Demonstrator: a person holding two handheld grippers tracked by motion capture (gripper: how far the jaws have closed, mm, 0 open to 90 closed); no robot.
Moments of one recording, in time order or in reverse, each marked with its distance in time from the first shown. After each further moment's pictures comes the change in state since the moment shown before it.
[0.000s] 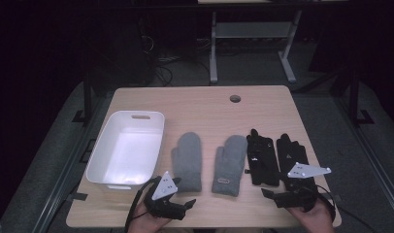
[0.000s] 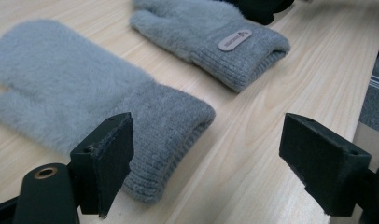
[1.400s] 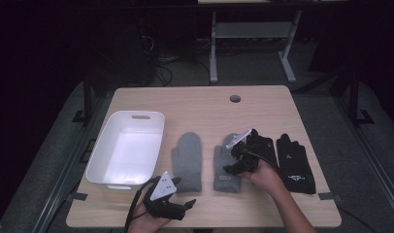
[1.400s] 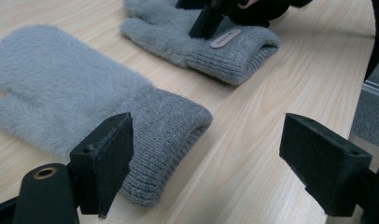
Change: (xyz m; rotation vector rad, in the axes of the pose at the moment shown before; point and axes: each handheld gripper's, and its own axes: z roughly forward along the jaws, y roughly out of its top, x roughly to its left) left arm 0.000 -0.001 -0.001 -0.023 -0.012 -0.015; right arm 0.009 0.101 0.139 0.386 0.015 -0.180
